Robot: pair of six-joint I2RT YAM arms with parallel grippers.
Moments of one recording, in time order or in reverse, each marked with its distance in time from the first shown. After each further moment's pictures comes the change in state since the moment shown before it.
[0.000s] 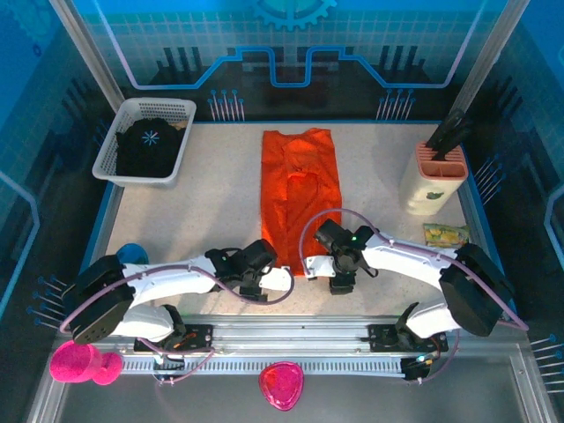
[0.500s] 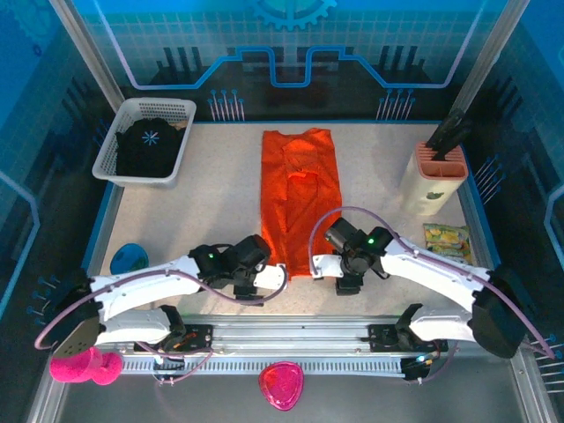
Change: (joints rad) left arm -0.027 -0.137 0.077 -0.219 0.040 -0.027; right arm 0.002 -0.167 0.005 -0.106 -0.023 0.004
